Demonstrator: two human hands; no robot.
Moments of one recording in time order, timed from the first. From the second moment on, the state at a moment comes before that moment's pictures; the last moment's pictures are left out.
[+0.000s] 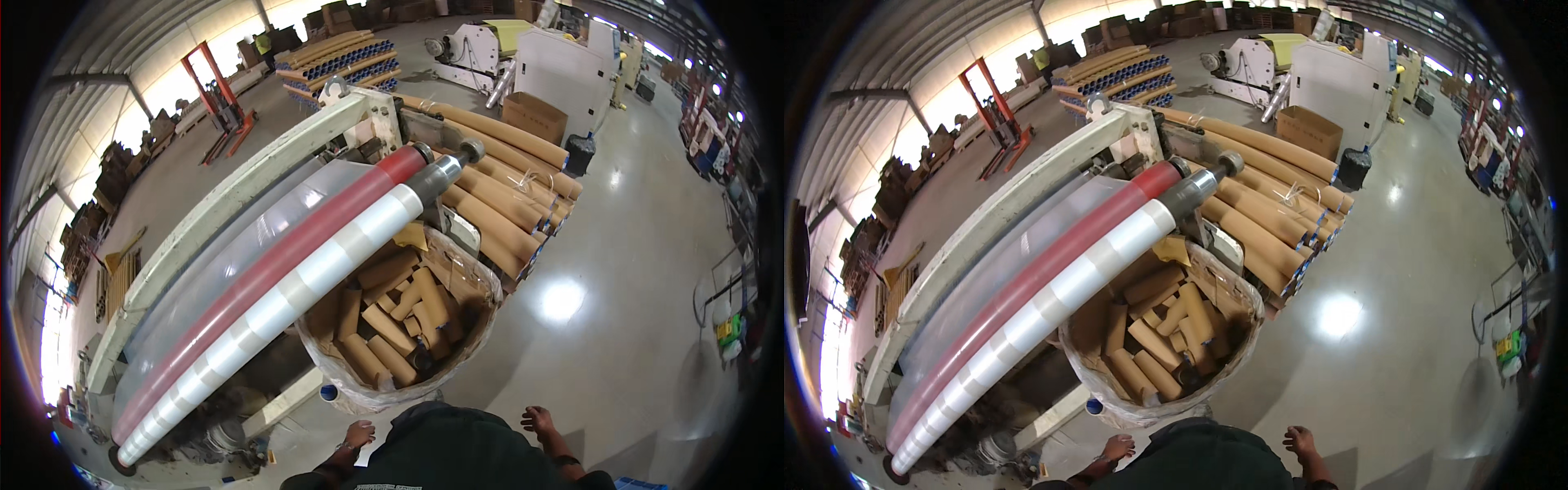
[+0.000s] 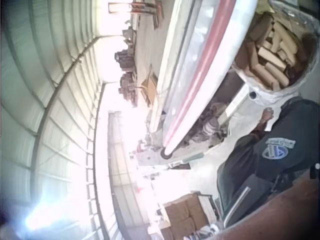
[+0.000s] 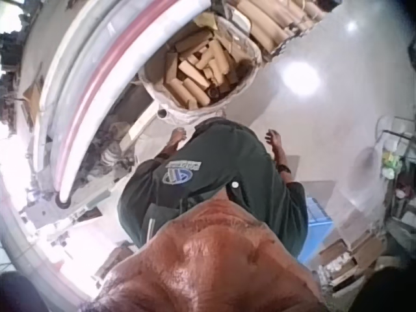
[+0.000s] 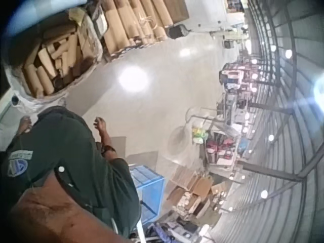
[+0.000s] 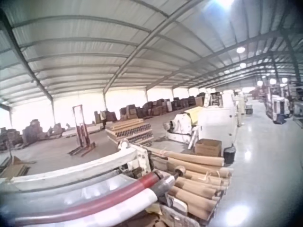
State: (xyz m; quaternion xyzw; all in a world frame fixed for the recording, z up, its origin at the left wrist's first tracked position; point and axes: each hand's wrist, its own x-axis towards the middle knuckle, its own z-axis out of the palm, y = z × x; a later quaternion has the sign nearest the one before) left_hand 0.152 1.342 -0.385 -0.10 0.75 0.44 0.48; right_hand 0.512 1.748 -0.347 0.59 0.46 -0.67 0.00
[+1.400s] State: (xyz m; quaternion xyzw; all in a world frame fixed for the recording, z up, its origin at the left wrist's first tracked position) left_hand 0.407 1.468 -0.396 -0.36 0.60 0.67 0.25; right_hand 0.408 2.062 -0.387 0.39 0.65 -0.60 0.26
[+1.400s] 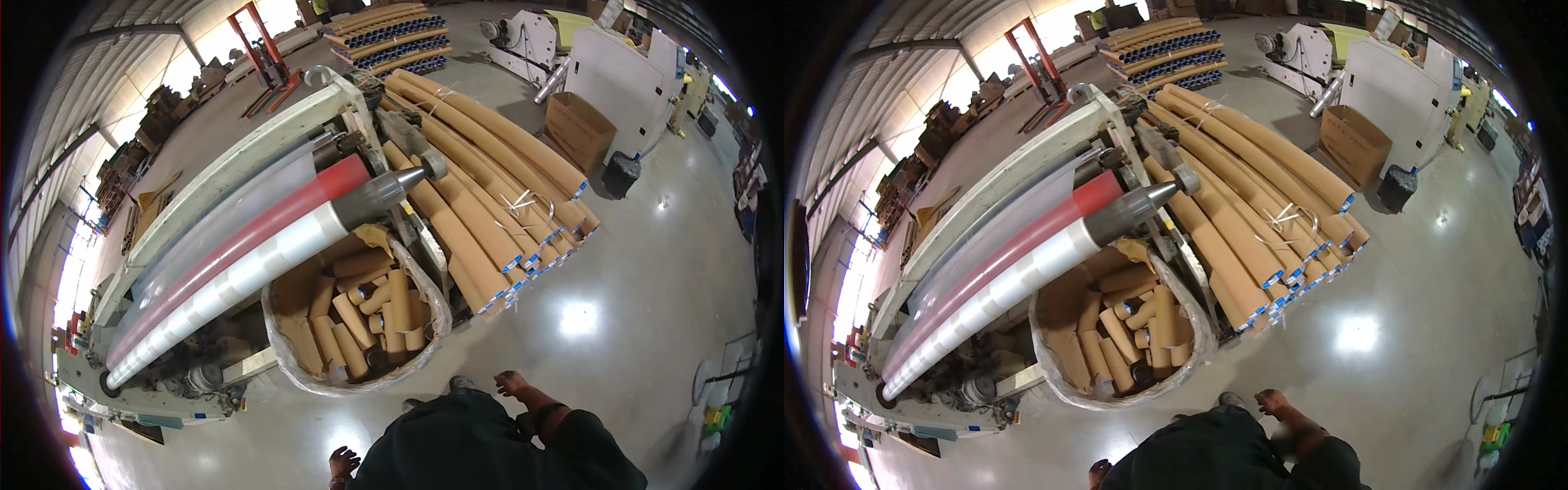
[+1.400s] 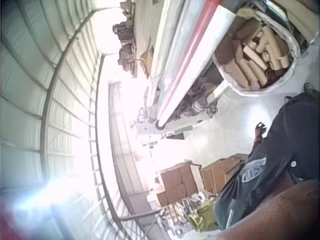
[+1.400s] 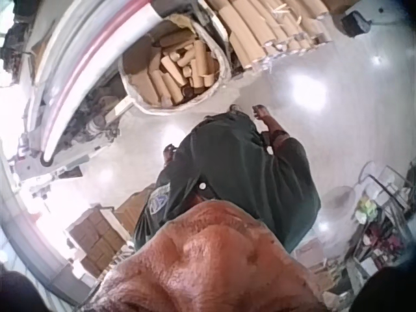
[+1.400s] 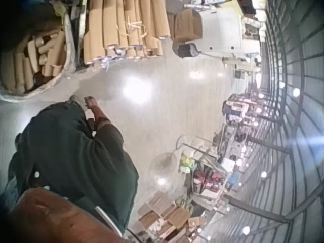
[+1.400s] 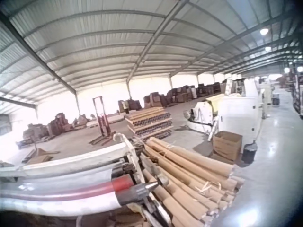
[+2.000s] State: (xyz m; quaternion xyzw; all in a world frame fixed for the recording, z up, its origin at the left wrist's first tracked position) left_hand 0.446 1.518 -0.402 -0.08 0.78 0.56 0.27; right_hand 0.438 2.118 -0.419 0.36 0.68 -0.51 0.38
